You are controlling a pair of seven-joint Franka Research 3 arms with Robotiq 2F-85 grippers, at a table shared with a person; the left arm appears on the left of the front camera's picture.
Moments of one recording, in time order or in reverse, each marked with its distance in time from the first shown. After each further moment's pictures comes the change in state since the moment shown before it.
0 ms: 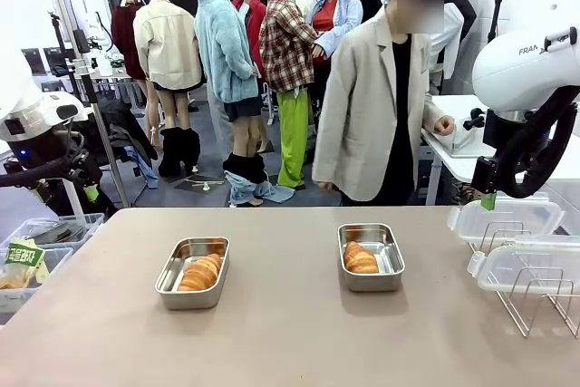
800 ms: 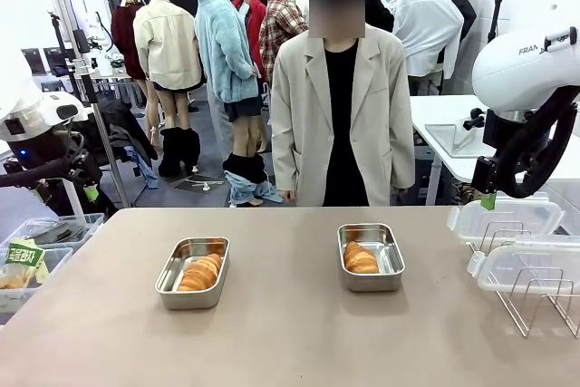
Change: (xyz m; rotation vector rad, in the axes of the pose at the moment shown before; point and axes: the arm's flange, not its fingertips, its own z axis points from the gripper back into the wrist) left arm 0.000 0.000 0.000 0.000 0.000 0.000; right arm 0.000 0.000 0.000 0.000 0.000 0.000
